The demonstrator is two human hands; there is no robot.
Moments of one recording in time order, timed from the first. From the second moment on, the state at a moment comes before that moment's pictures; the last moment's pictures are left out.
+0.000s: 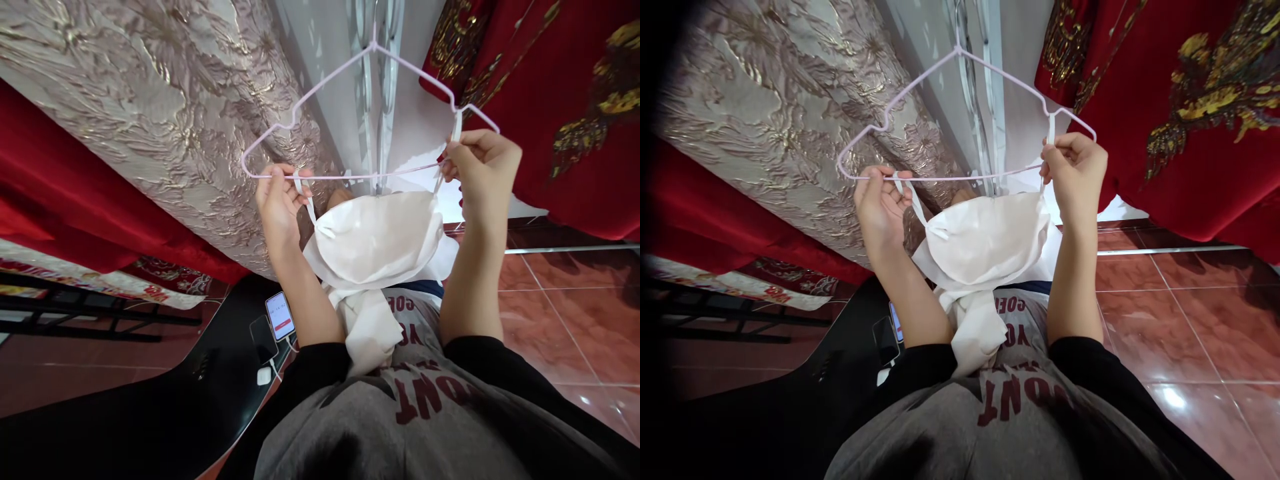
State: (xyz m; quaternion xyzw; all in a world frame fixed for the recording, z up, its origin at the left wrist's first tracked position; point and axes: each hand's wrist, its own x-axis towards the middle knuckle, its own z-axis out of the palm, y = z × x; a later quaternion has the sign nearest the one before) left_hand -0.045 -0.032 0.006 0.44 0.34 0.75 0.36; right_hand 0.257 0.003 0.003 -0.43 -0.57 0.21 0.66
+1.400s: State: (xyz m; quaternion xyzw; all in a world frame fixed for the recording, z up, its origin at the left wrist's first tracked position) left_hand -0.042 -0.035 0.005 0.44 0.31 0.75 0.38; right_hand 0.239 -0.020 0.008 -0.23 -0.42 0.05 0.88
